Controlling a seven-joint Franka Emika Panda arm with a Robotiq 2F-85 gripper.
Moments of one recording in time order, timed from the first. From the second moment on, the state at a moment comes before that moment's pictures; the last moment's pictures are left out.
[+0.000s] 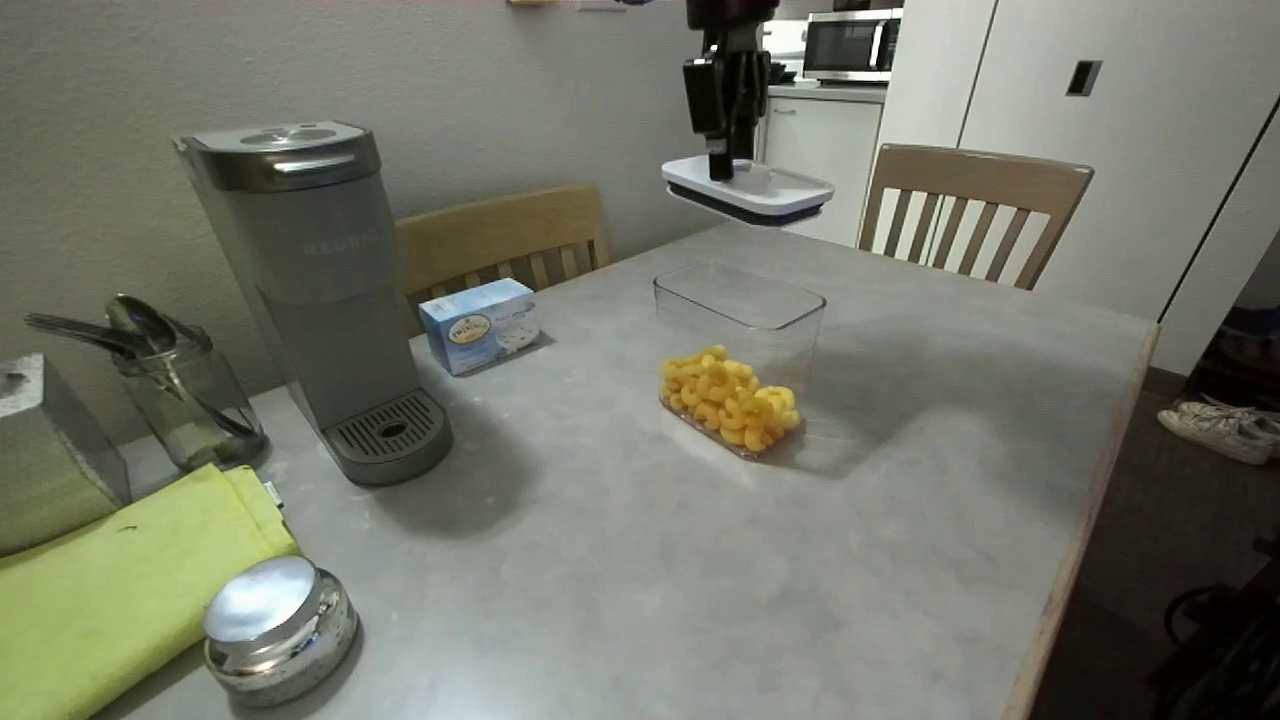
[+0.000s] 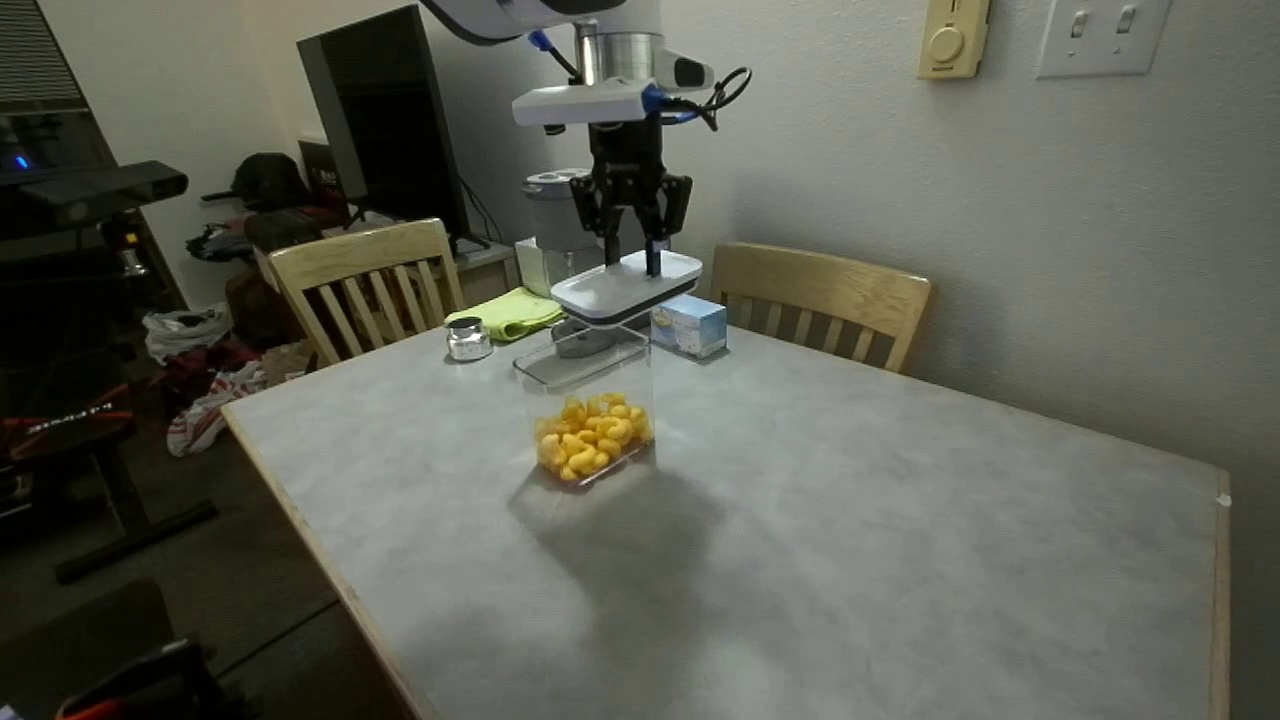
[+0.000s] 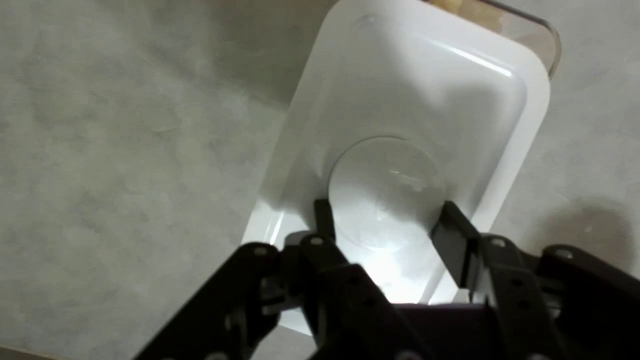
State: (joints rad) arm -0.03 0.50 0.03 -1.45 -0.06 1.91 -0.25
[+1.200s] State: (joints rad) arm -0.19 0.57 0.02 -1.52 -0.05 1.96 -0.48
